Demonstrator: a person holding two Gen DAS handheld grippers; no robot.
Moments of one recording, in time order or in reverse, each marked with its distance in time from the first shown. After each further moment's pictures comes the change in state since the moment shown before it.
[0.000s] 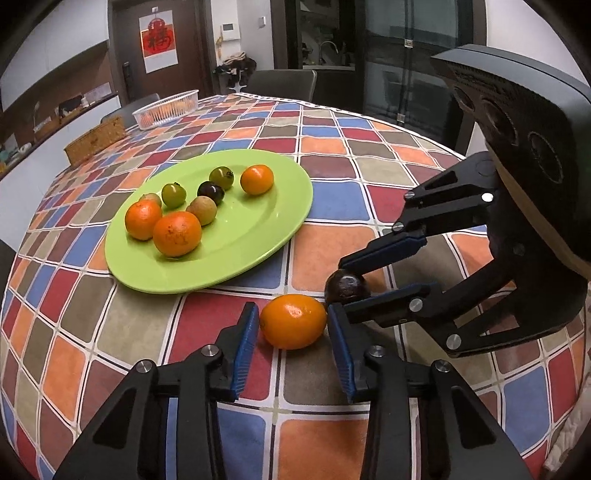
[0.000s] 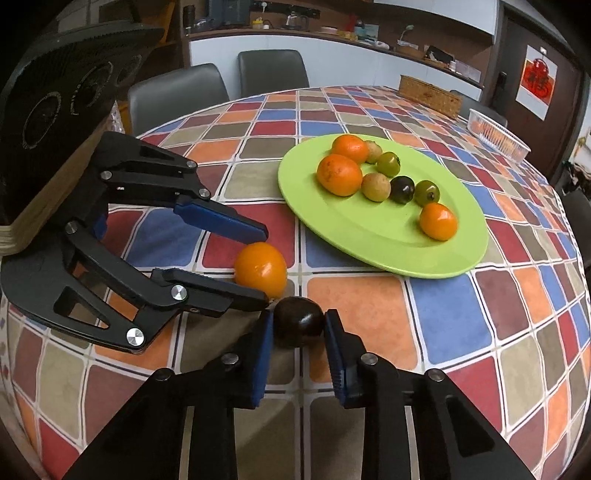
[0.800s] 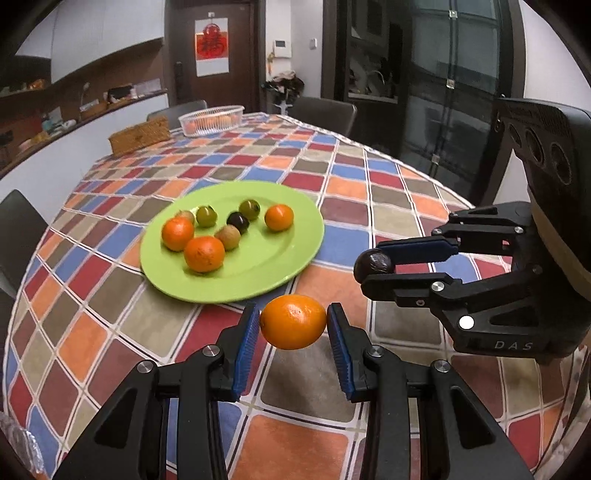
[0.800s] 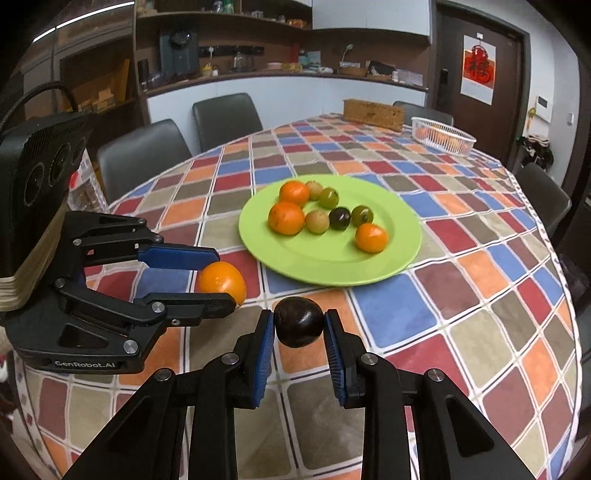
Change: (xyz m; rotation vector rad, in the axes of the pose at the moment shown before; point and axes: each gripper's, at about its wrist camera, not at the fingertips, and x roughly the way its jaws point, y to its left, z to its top) left arm -0.040 -0.016 0.016 -0.170 -0.098 0.112; right arm -0.055 -0.018 -0.003 0.180 -0.149 -0.091
